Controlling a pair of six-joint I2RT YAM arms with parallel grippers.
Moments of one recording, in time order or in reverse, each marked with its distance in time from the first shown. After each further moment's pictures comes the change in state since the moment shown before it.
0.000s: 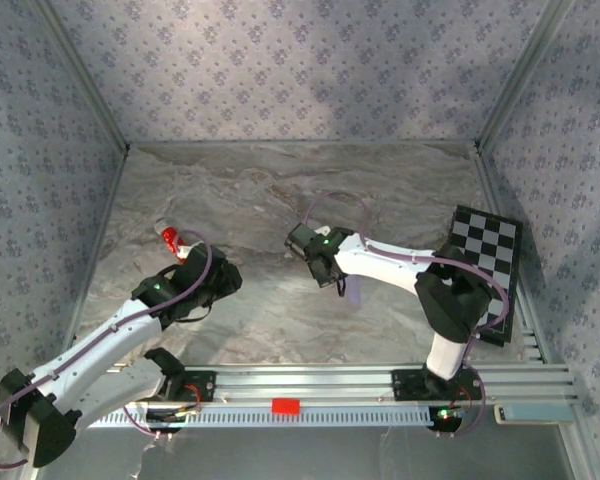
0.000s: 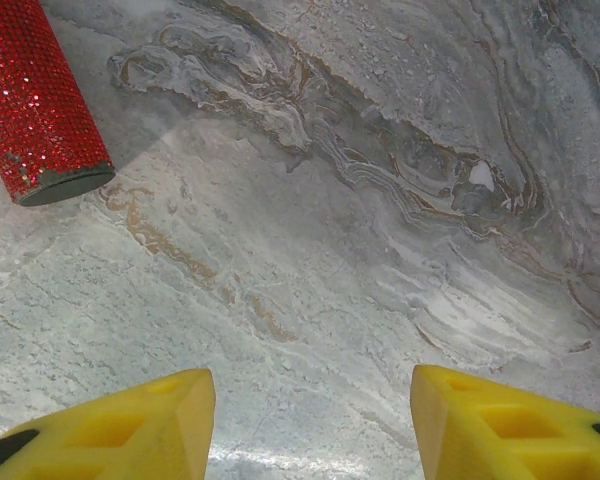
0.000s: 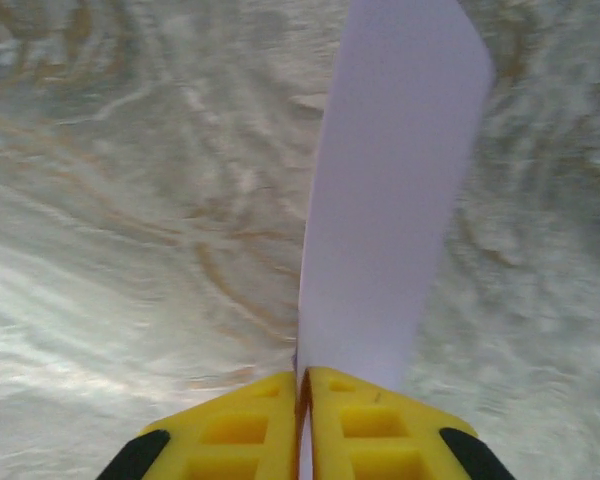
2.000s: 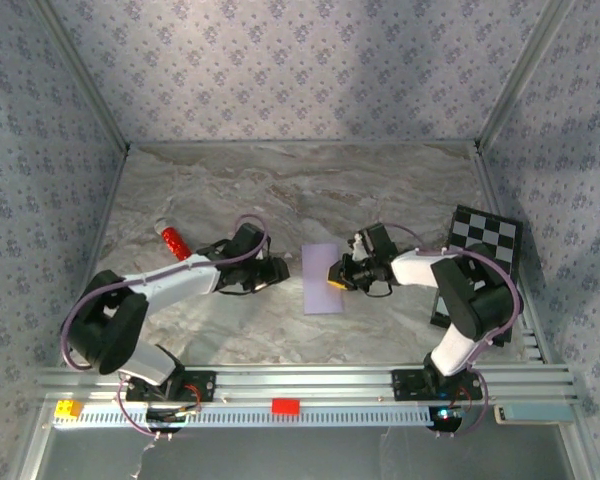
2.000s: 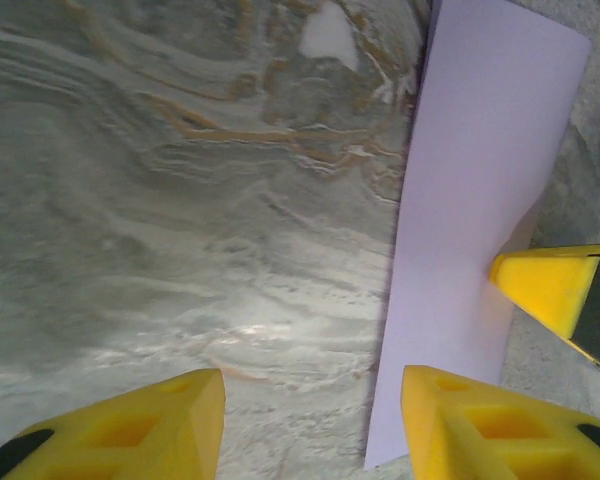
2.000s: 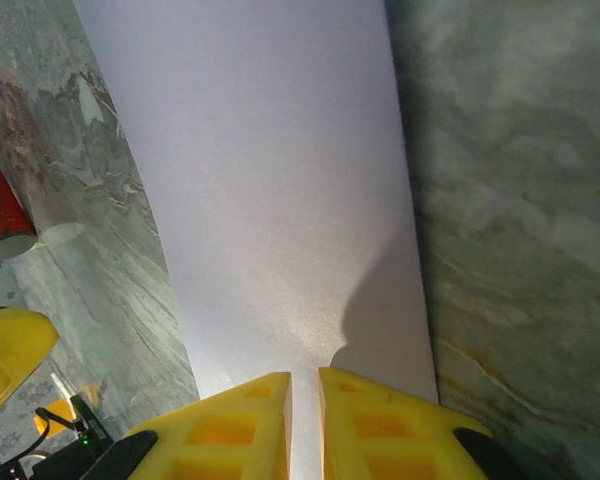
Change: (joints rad) left arm -0.020 0.607 0.129 0.410 0.420 0.005; right arm -0.432 -0.117 -0.564 0.843 -0.966 0.325
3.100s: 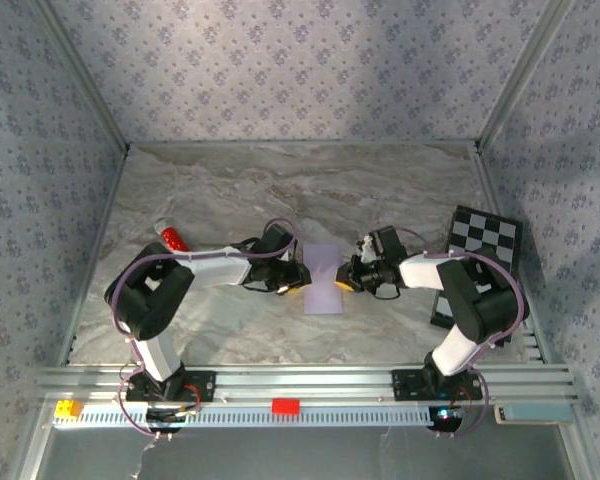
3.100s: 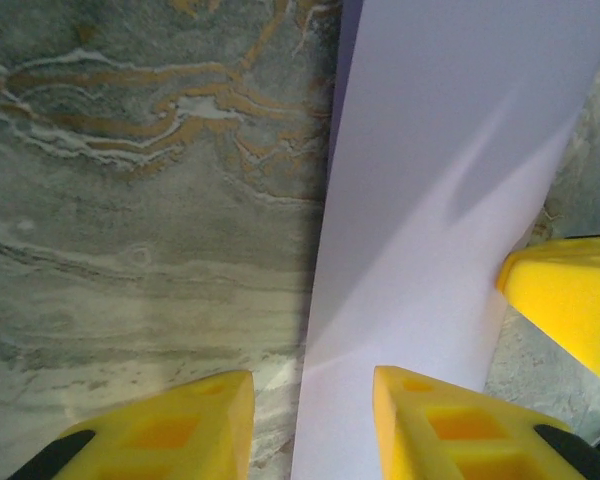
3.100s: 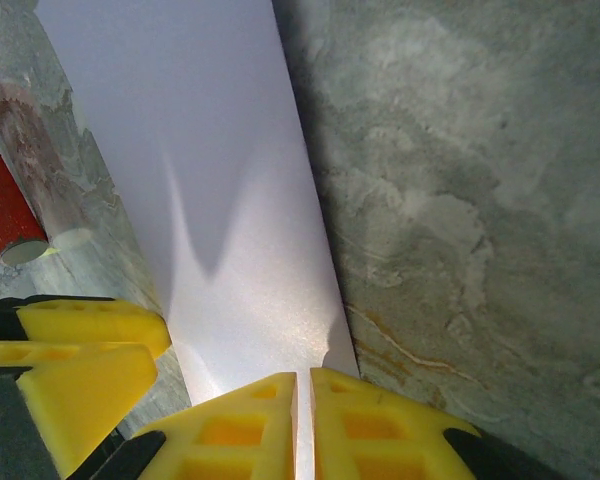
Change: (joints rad) left arm -0.077 0.258 0.119 0.100 0.105 -0.046; right arm -0.064 -0.006 -0.051 0.033 -0.047 -0.014
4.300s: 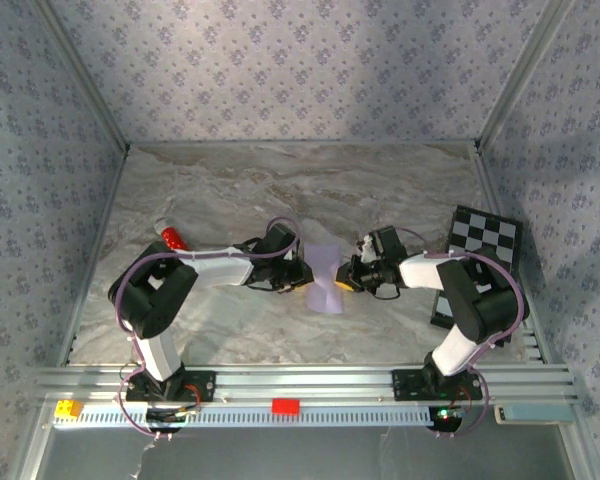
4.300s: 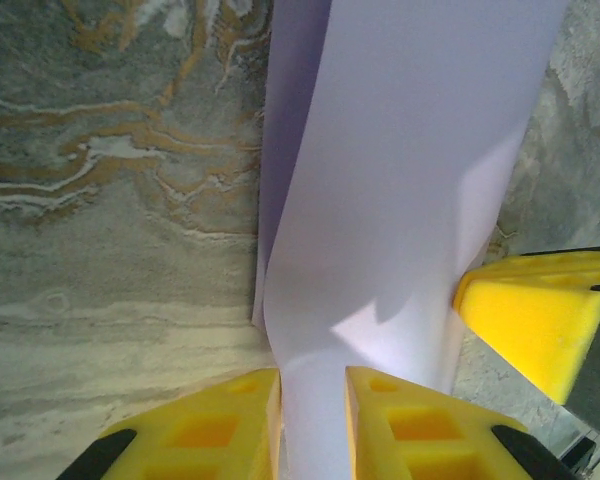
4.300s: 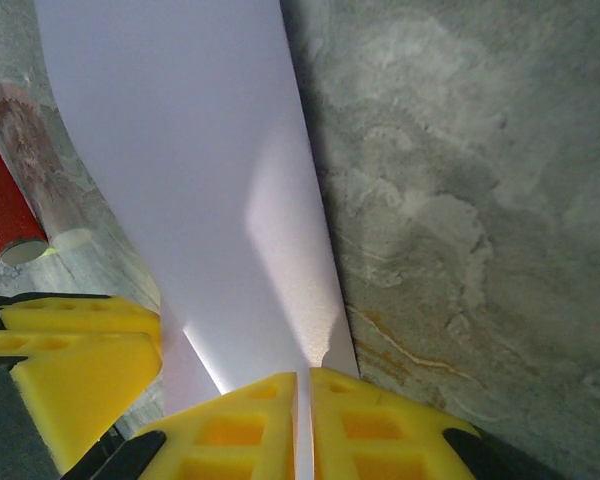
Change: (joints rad) left arm -0.008 0.016 0.003 0.073 0.003 -0.026; right arm 0.000 0.000 0.000 -0.001 0.000 0.000
